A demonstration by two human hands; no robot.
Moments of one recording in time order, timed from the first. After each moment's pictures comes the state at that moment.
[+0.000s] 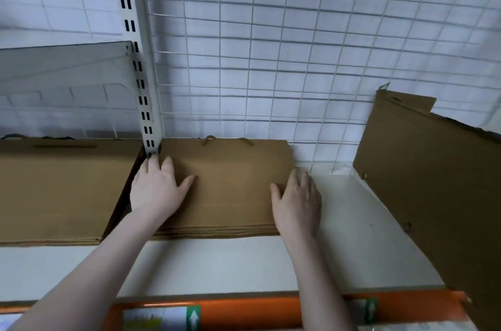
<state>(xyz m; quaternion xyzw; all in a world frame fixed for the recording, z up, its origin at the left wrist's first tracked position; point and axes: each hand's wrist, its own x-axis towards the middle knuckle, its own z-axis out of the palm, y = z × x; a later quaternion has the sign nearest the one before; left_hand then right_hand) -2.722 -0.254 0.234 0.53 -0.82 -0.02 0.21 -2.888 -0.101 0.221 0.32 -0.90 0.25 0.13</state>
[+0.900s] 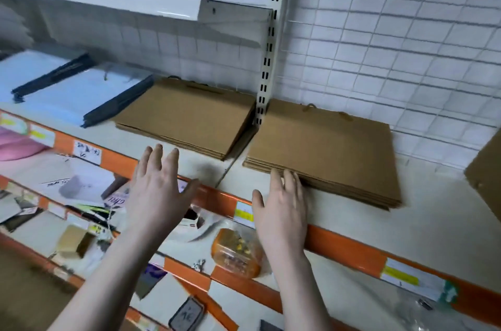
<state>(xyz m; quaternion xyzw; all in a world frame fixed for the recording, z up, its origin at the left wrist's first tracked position) -2.534 -0.128 0.209 0.62 -0.72 0.01 0.31 -2.703 -0.070 0.197 0.54 -0.79 0.30 0.07</state>
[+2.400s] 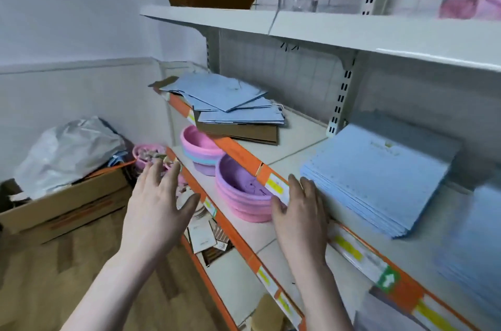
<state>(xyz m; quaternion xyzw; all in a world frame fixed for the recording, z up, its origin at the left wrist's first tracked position) -1.794 -0.461 0.215 0.78 -0.55 0.09 0.30 -1.988 -0.525 0.195 0.70 -0.61 0.37 -0.02</state>
